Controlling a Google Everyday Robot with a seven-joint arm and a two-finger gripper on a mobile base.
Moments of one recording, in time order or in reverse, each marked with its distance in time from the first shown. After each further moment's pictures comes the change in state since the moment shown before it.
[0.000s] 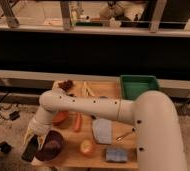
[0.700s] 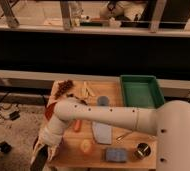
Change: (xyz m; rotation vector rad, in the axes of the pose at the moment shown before) arm -0.031 0.060 -0.017 0.034 -0.013 0.118
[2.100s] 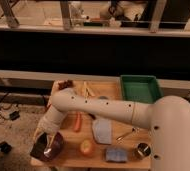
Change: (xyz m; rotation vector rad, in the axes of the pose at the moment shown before) arm 0.040 -0.037 -0.016 0.008 0.086 -0.040
